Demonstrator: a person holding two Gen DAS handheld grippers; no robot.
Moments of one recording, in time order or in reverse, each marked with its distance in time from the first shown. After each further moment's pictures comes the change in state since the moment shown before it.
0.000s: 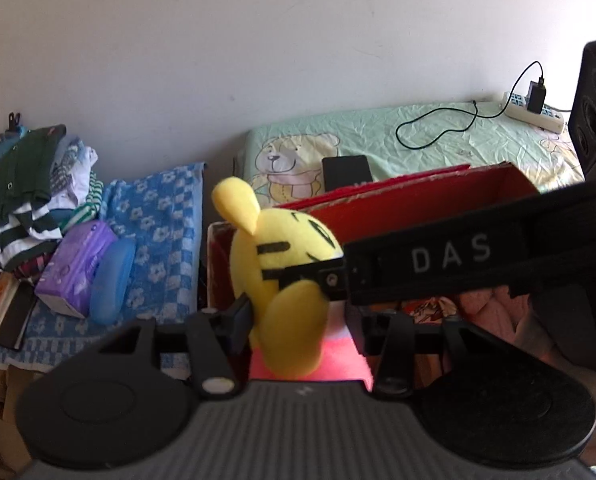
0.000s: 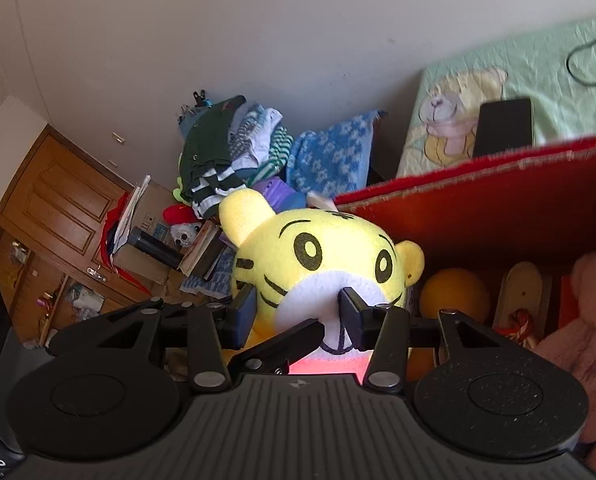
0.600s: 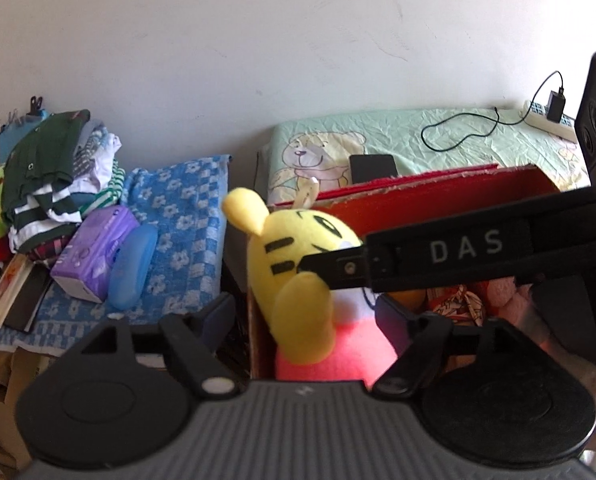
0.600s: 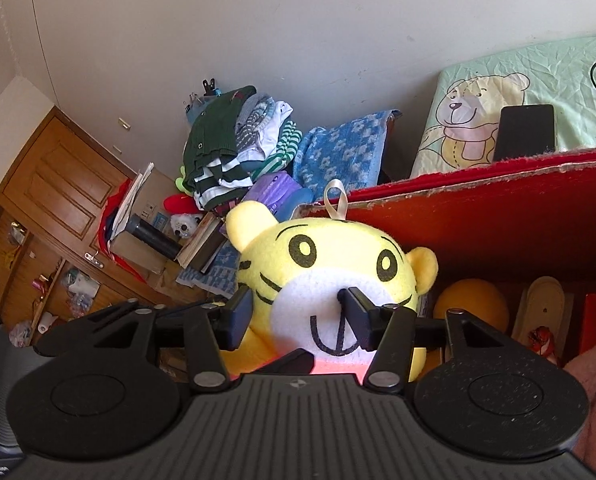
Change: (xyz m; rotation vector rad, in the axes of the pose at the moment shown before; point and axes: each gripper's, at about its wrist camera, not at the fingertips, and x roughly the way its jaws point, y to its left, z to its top) left arm -0.008 0.021 -0.008 -0.058 -0.008 0.034; right arm 0.013 0.009 0.000 -0.079 -0.010 -0.003
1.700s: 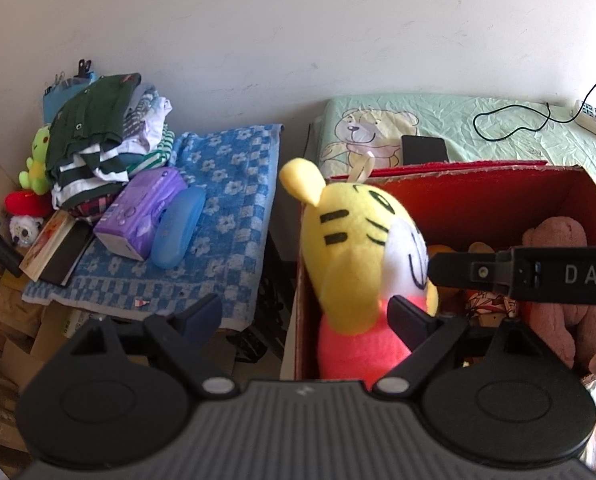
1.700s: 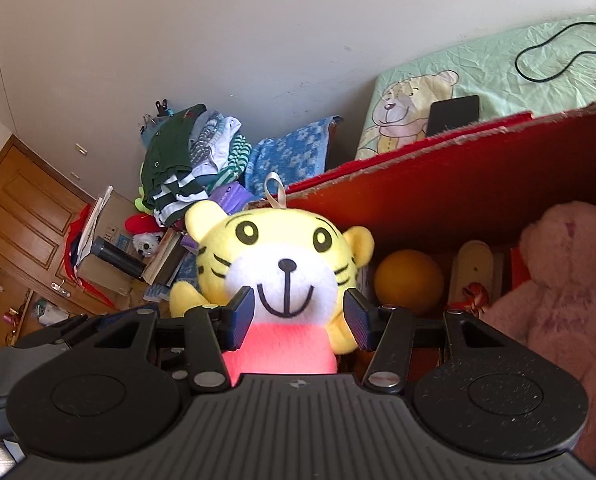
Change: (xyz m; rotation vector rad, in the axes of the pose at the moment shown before) left arm -0.004 0.008 0.000 -0.084 0.097 0.146; right arm -0.032 -0.008 -0.023 0.089 -0.042 -0.151
